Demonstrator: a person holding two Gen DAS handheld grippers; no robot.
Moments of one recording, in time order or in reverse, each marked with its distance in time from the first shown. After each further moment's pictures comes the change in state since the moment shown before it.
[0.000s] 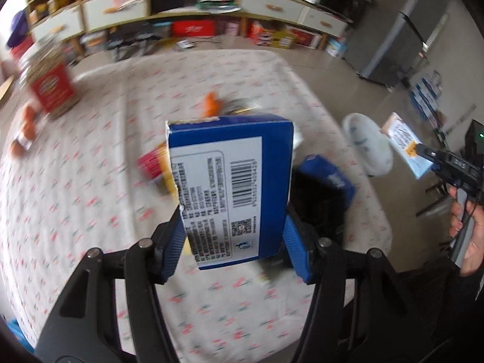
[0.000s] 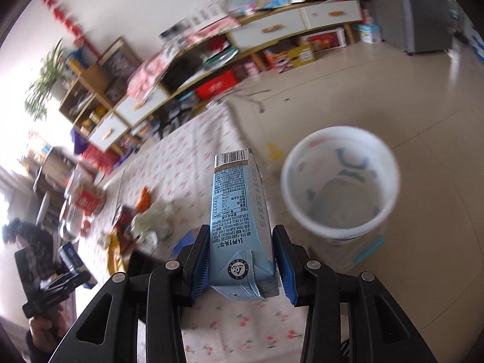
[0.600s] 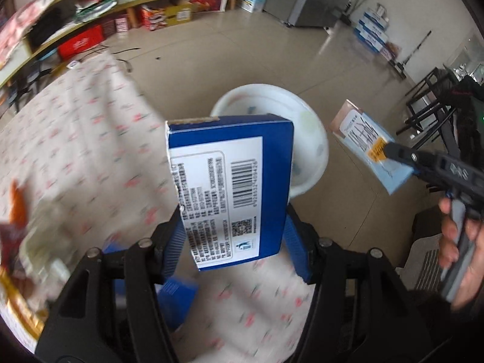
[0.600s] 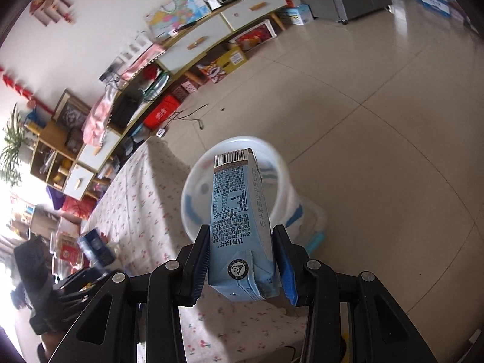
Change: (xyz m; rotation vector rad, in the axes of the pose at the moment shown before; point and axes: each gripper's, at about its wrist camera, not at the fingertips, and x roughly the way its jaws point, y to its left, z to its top) left arm 0.135 -0.211 0.081 0.287 0.145 -0.163; right arm -0.017 -0.147 0.016 0.240 -0.002 -0.058
